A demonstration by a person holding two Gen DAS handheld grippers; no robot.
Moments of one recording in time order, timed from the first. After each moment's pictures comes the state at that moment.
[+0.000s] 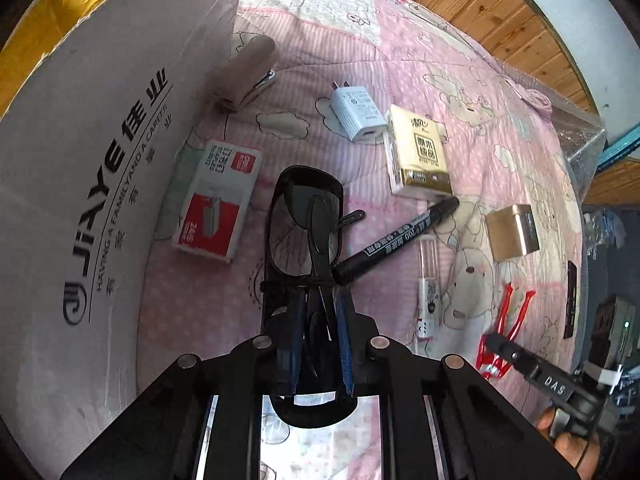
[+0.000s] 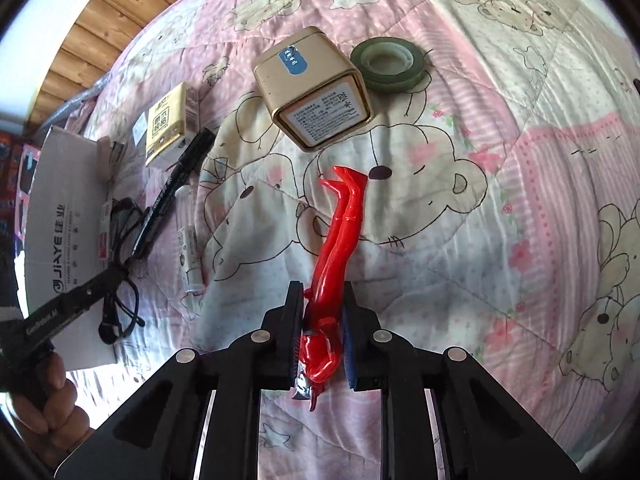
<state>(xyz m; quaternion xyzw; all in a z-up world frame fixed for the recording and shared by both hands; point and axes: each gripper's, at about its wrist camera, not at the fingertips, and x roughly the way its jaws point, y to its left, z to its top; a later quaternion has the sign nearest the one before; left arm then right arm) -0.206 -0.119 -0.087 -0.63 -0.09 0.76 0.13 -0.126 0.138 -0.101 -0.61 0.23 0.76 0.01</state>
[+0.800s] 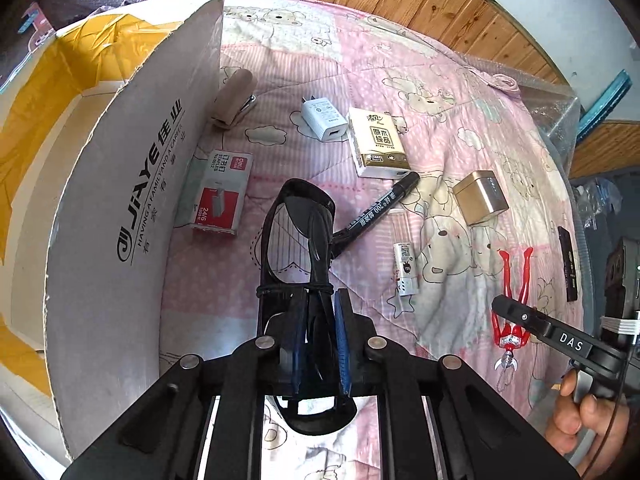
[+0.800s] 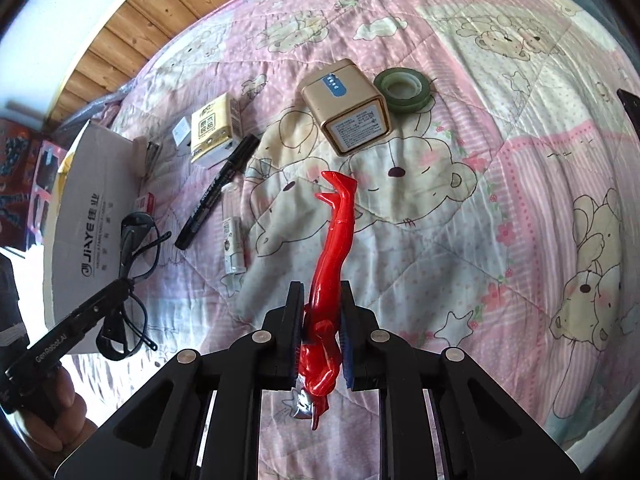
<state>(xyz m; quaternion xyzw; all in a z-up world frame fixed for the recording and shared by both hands) -0.149 -0.107 -0.042 -0.59 -0.05 0.79 0.16 -0.106 0.116 -0.059 -0.58 0.22 0.78 0.00</state>
